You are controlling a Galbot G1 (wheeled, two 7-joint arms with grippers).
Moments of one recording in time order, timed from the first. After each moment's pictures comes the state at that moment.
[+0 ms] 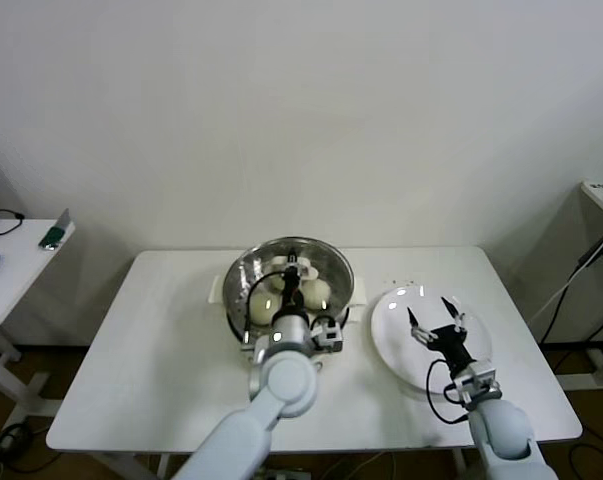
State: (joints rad) left arm 0.85 -1.41 0.16 -1.73 1.49 0.74 0.31; right arm -1.19 1.27 0.57 1.52 0.09 0.11 -0.22
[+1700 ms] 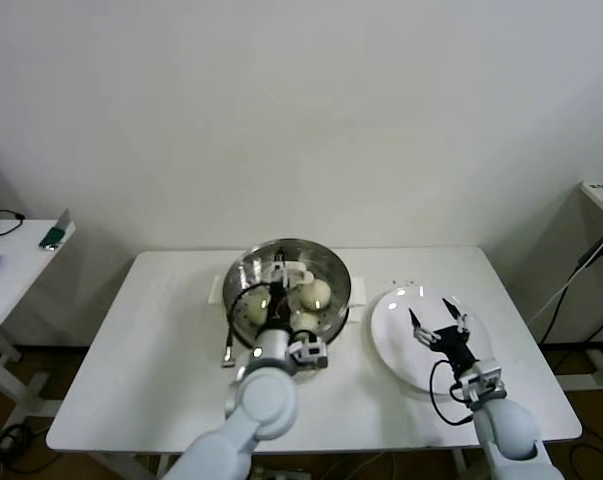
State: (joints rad) left arm 0.94 -1.31 0.14 -1.87 1.38 0.74 0.29; right arm -1.20 1.26 0.59 1.53 0.13 0.06 -0.26
